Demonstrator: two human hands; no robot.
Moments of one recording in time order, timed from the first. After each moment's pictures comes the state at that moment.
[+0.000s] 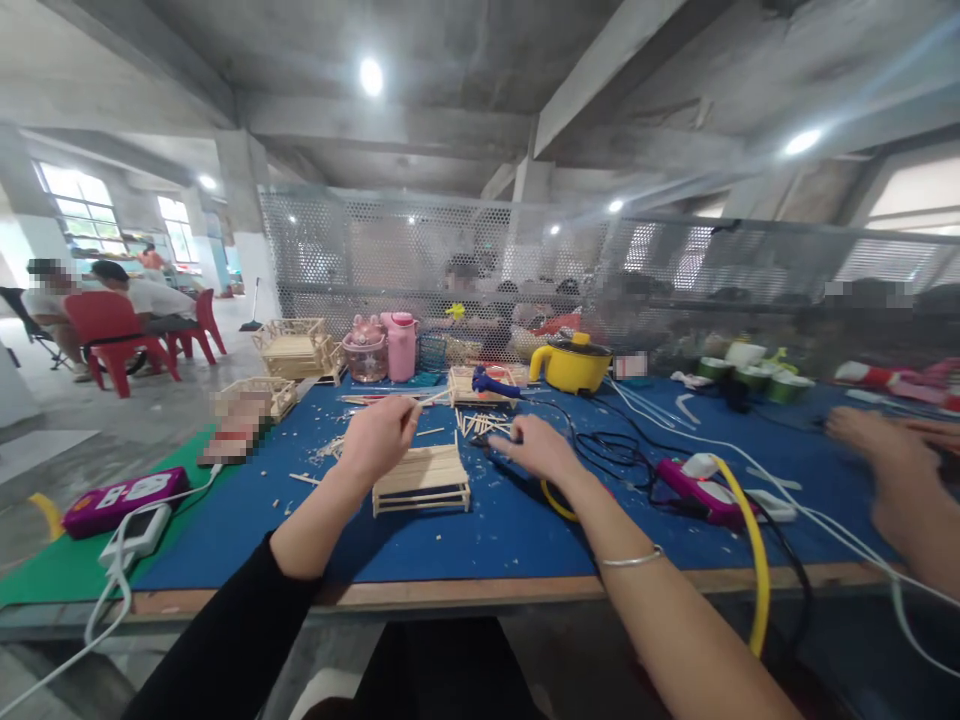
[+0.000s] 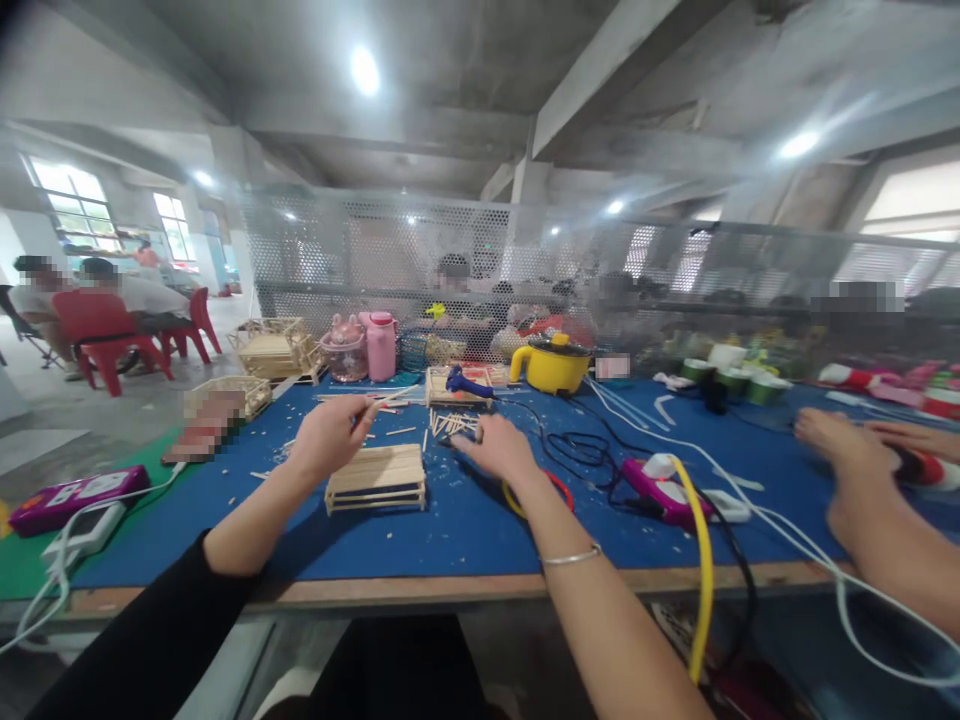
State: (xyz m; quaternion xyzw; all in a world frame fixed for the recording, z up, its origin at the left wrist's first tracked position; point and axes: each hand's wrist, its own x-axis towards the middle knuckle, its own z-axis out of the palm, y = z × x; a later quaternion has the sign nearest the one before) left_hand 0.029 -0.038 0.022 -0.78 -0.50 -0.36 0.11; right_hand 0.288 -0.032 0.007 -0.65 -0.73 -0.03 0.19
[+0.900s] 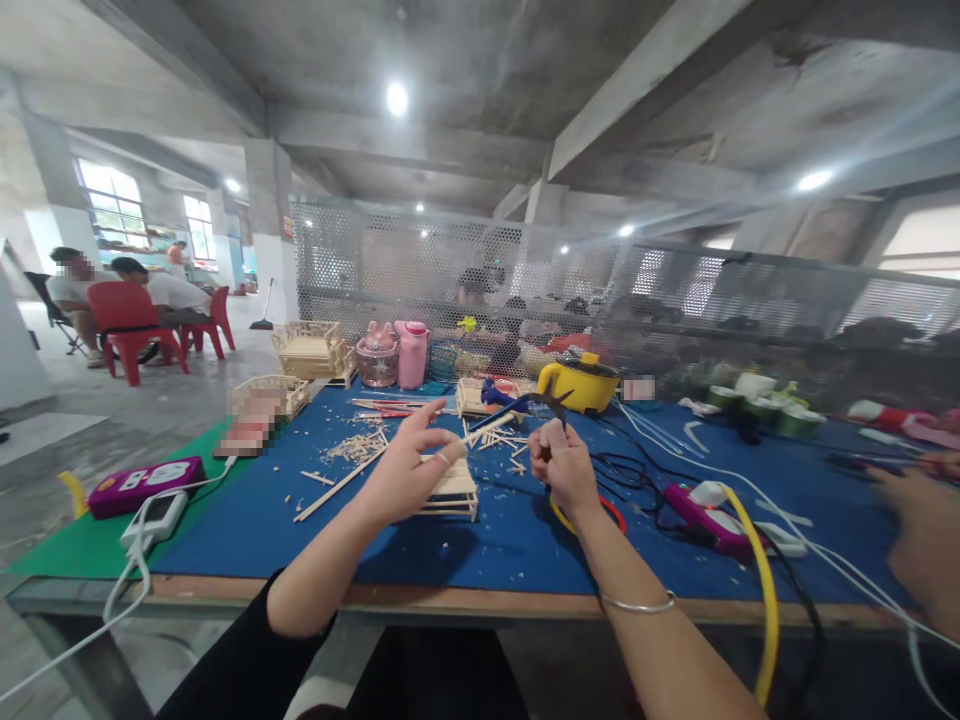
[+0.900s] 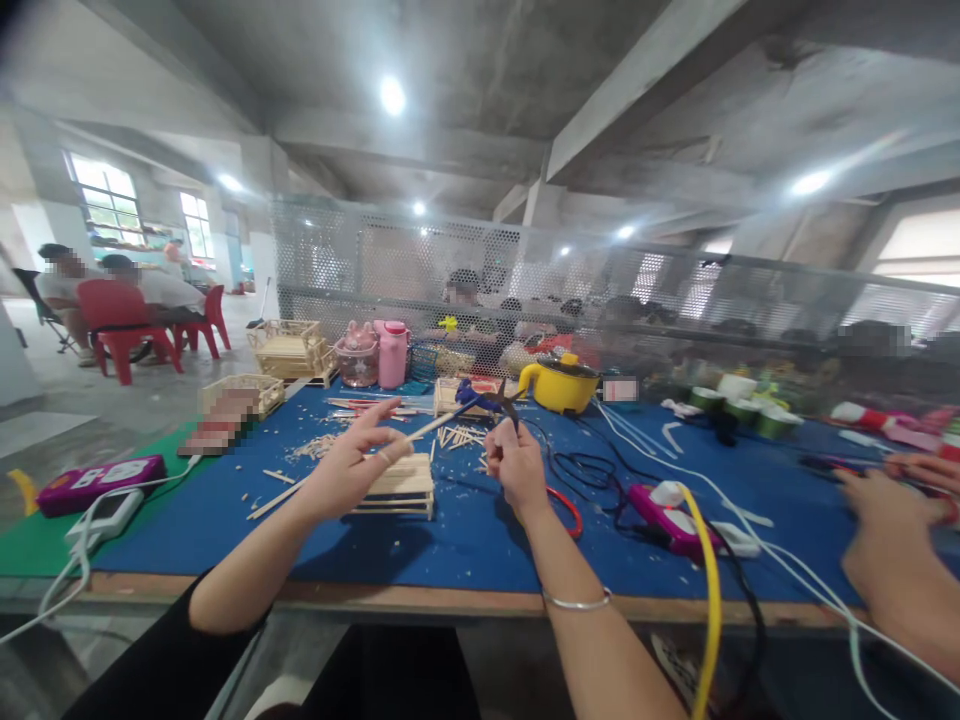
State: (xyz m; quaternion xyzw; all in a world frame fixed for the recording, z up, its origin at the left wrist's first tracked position) left_hand 0.041 -0.082 0.029 -0.77 -0.37 -0.49 -0.16; right_hand 0.271 -0.049 0.007 -0.38 -0.55 0.33 0.67
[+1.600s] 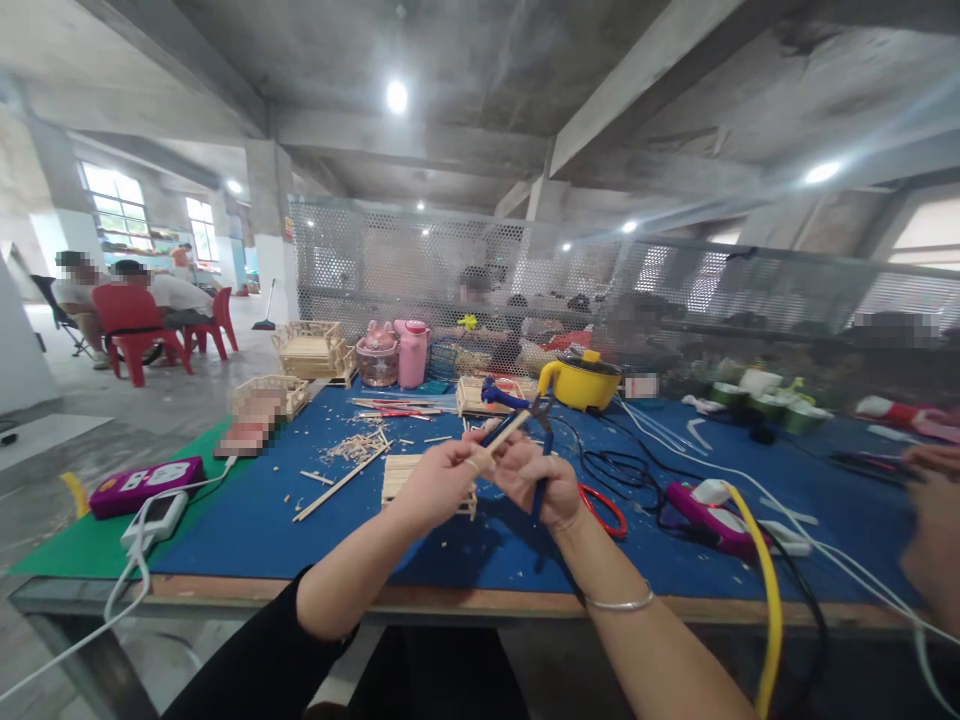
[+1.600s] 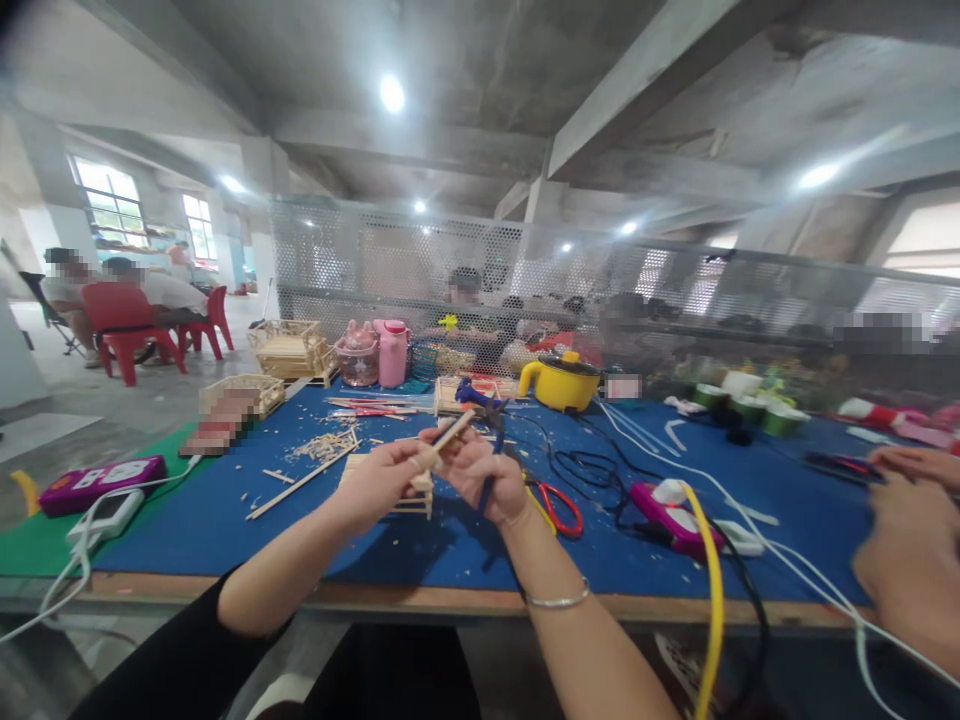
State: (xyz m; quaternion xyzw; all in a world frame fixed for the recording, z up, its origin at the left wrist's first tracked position) left_hand 0.081 -0.082 0.018 -0.65 -0.37 -0.47 -0.46; right_hand 0.250 -0.063 0.011 -0.16 -0.56 0.64 0.50
